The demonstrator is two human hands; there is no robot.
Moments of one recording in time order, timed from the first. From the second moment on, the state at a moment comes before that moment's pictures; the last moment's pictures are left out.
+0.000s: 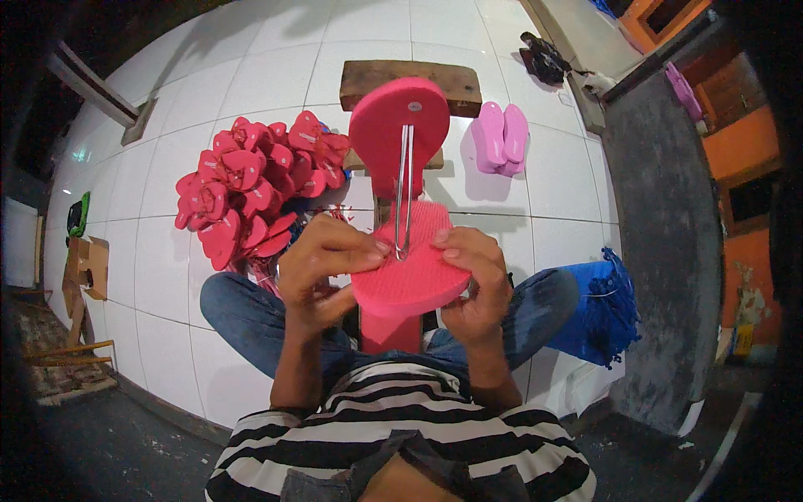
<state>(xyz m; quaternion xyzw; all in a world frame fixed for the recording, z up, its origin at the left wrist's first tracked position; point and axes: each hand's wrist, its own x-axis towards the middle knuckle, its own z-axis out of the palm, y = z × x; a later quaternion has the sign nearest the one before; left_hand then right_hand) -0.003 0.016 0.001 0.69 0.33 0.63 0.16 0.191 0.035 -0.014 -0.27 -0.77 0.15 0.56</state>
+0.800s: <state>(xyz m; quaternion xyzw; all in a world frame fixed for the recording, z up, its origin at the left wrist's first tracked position) 0.027 0.068 0.042 0.61 0.43 0.66 0.04 0.159 0.082 0.031 -0.33 -0.68 0.06 0.66</state>
